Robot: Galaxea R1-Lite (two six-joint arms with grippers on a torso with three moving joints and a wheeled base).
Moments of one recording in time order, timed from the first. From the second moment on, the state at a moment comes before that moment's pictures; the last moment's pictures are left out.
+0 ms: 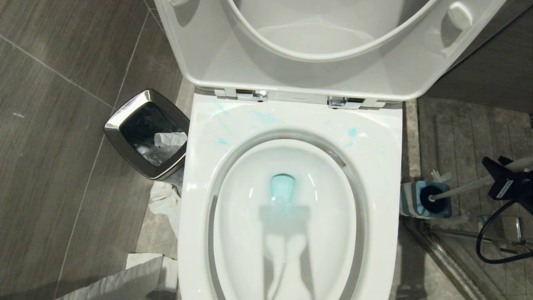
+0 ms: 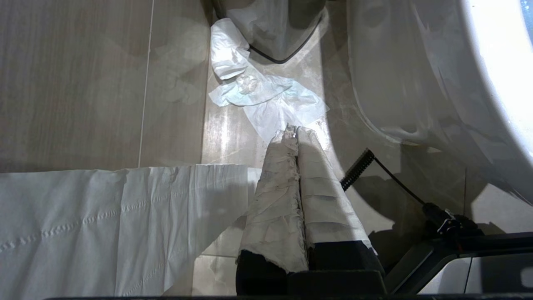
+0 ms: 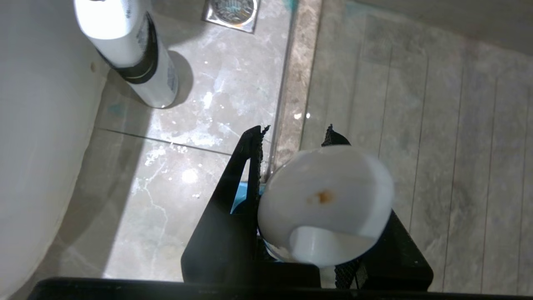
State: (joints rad) left arm 0.00 0.00 0.00 0.01 -0.03 0.05; right arm -0.34 1.67 -0.35 -1.41 0.22 -0.08
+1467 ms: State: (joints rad) left arm 0.00 0.00 0.00 0.01 -0.03 0.05; right arm -0.34 1.15 -0.64 -0.63 0.27 -0.03
